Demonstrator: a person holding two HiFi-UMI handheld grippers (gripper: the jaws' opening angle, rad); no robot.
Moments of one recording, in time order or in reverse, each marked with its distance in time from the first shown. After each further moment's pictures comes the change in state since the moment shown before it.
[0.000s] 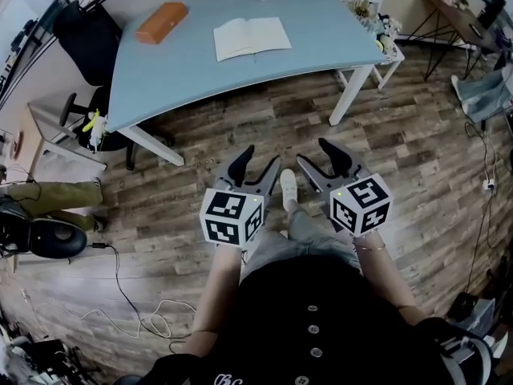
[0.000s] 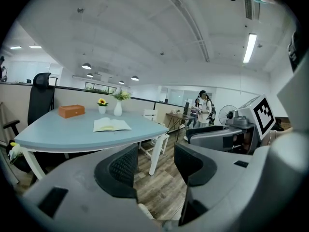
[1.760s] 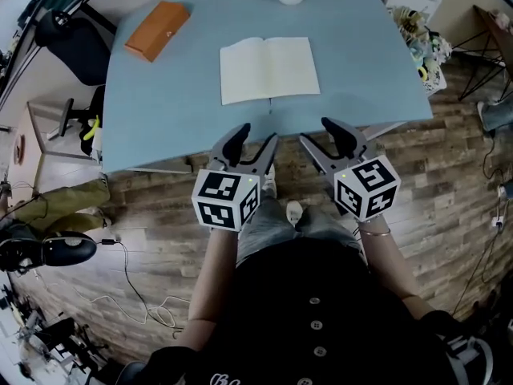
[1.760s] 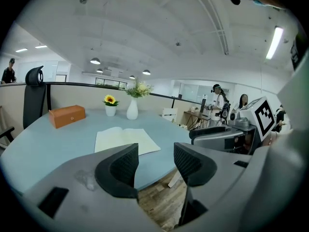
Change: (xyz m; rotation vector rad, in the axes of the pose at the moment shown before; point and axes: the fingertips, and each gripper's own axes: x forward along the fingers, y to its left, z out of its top) left arm 0.229 0.199 0.105 -0.053 0.072 0.125; right arm 0.251 -0.189 0.095 0.031 0.068 0.119
